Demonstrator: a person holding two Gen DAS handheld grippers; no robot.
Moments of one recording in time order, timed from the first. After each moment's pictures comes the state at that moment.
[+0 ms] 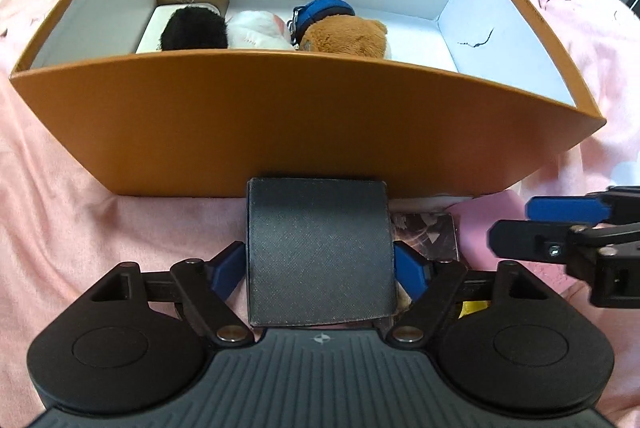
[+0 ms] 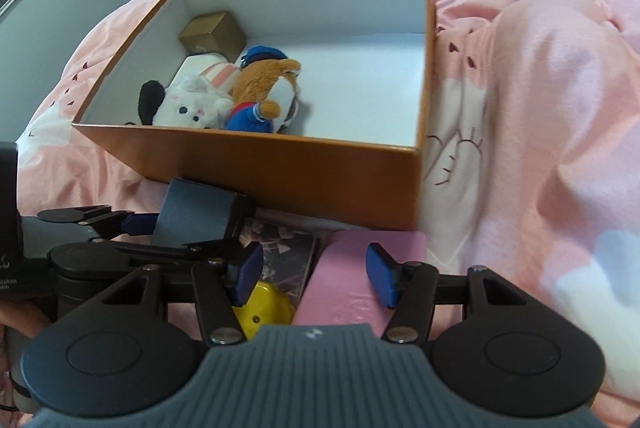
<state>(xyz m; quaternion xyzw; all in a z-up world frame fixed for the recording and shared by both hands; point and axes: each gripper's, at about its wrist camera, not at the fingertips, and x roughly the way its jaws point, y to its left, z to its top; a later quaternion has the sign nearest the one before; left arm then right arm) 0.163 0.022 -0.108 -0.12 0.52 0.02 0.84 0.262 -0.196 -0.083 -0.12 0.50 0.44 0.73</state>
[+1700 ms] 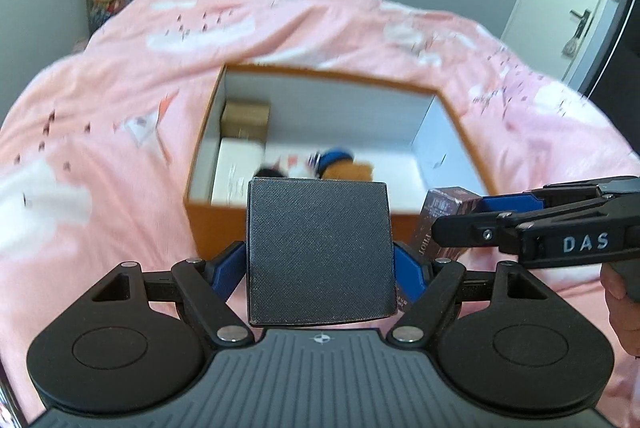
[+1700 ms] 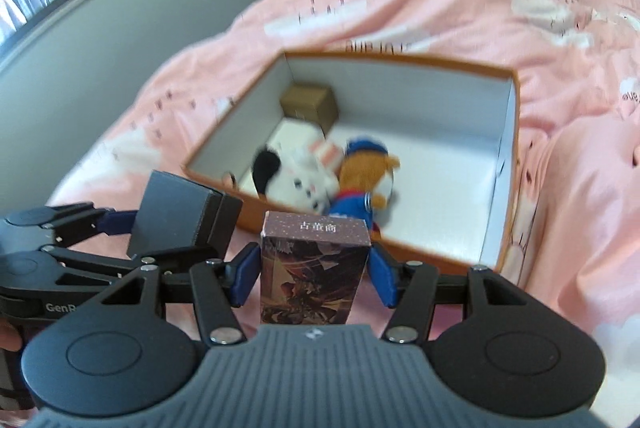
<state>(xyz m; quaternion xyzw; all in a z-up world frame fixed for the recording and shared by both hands) 0.101 0.048 0.014 -0.11 0.39 0.04 0.91 0.225 -0.174 0.007 -0.11 0.41 0.52 0.74</state>
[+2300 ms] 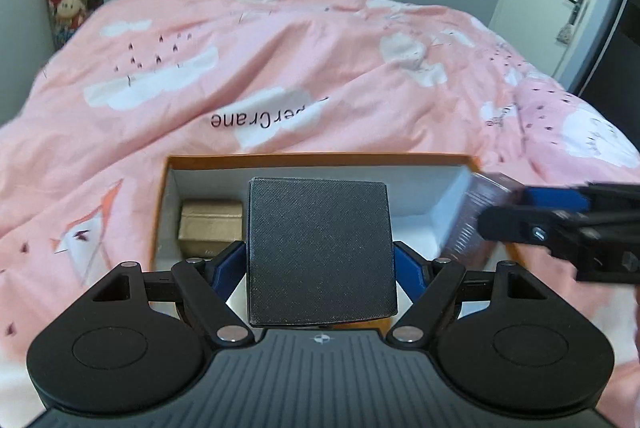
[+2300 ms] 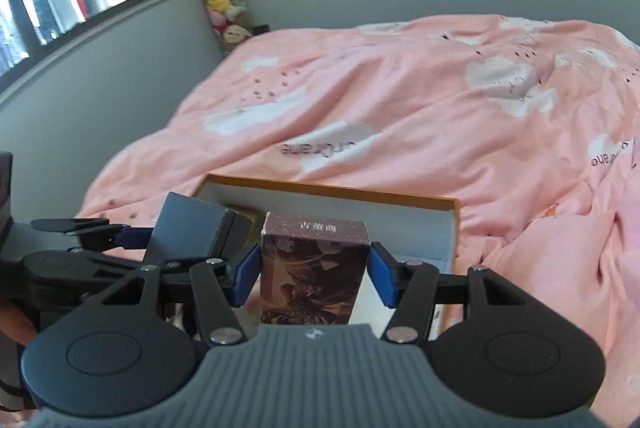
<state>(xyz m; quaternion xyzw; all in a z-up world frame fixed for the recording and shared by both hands) 0.263 0.076 0.001 -0.10 0.41 0.01 0.91 0.320 -0.130 0.040 -0.08 0.37 0.47 0.80</state>
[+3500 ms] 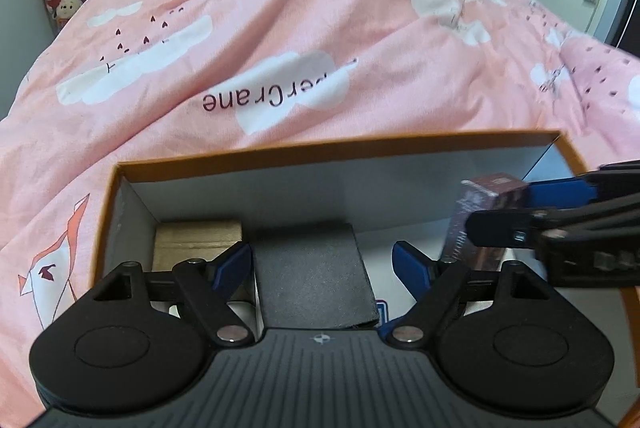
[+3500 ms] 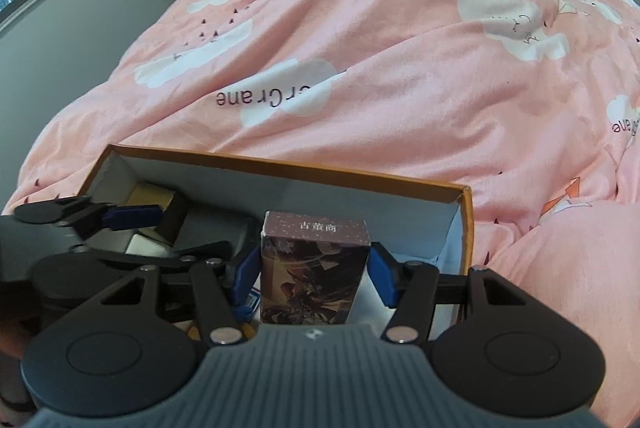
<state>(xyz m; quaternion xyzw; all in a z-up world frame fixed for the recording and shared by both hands) 0.322 0.075 -0.054 -0.04 0.45 0.03 0.89 0.386 -0.064 -0.033 -0.12 0.44 0.42 0.78</state>
